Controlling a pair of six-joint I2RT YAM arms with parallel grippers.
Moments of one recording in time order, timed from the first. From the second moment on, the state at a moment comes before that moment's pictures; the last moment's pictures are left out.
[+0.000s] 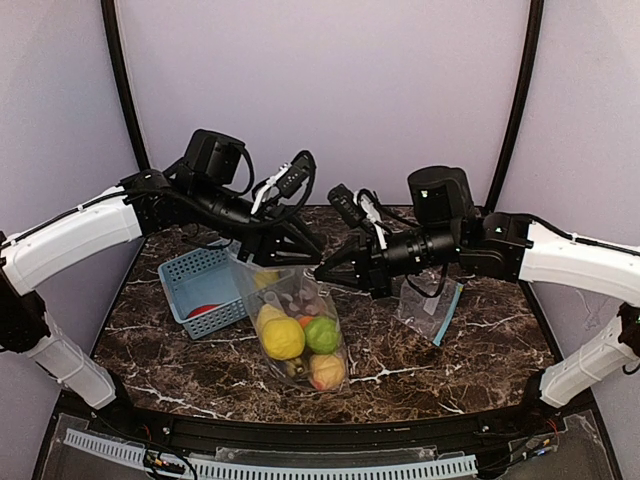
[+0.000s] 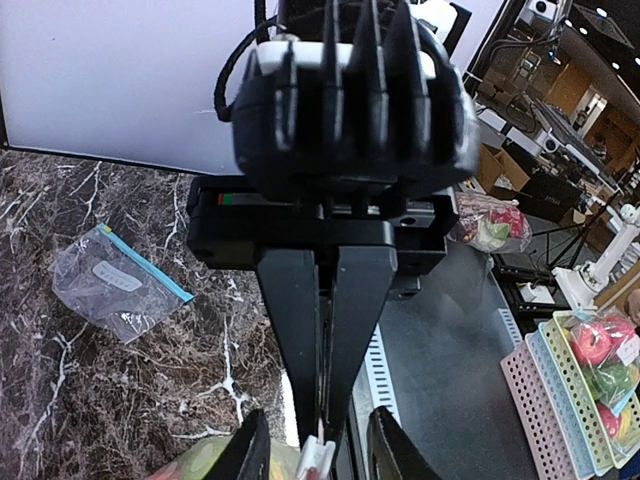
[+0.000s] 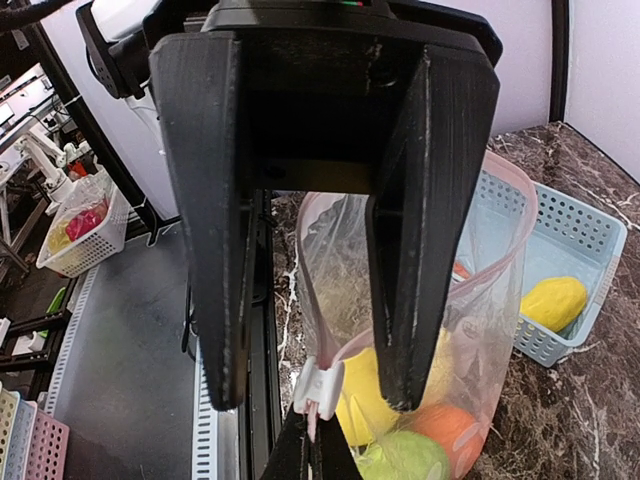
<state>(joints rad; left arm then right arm) -0.82 1.47 1.47 -0.53 0.90 0.08 1.01 1.36 1.20 -0.22 -0.54 0.09</state>
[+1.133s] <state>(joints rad) -0.83 1.50 1.49 -0.61 0.86 0.12 1.00 1.37 1.19 -0.22 -0.54 0.14</state>
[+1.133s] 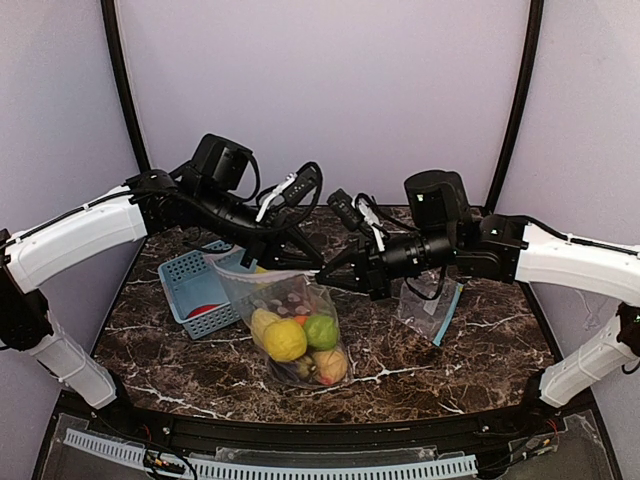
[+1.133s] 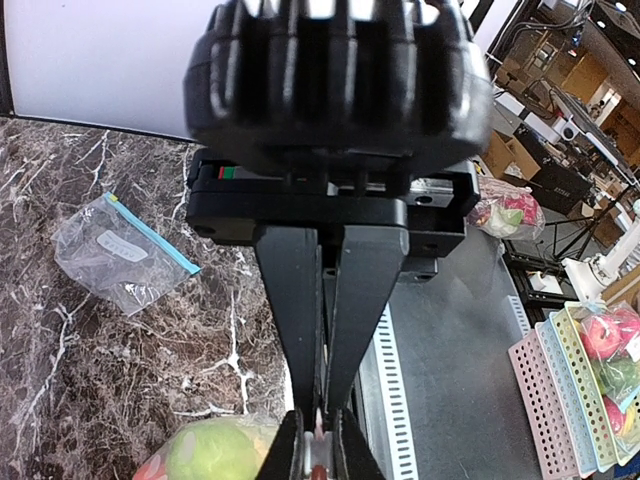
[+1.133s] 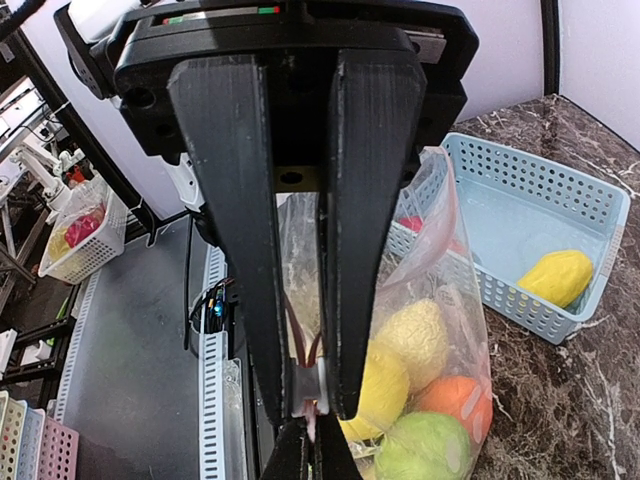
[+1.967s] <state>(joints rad) -0.82 1.50 1.49 -0.65 0.77 0.15 0.96 1.32 1.12 -0.22 -0.48 0.18</state>
